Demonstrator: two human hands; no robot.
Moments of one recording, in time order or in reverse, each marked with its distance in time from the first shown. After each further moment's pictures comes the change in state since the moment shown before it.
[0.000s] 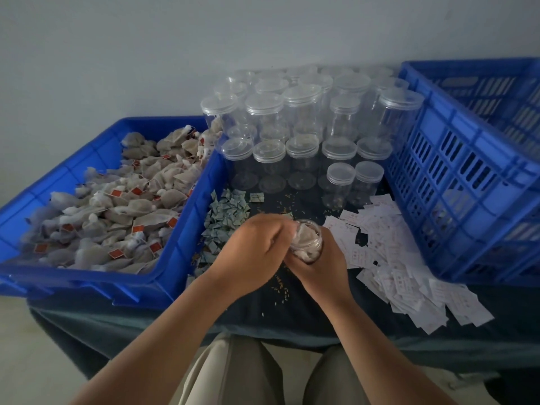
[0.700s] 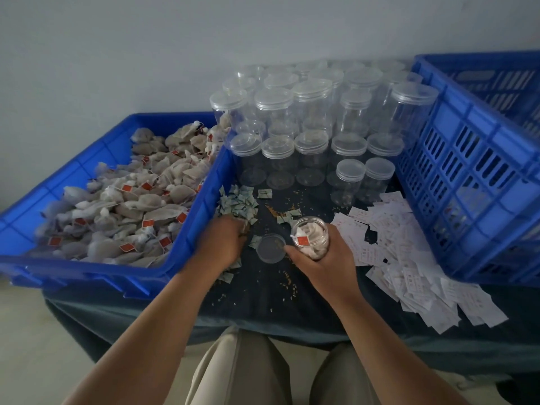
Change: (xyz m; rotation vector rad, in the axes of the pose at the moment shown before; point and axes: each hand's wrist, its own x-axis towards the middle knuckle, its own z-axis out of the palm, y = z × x) left_hand 0.003 -0.109 -0.005 0.556 -0.171 -0.470; right_hand 0.001 -0.003 0.000 -0.021 -0.014 -0.047
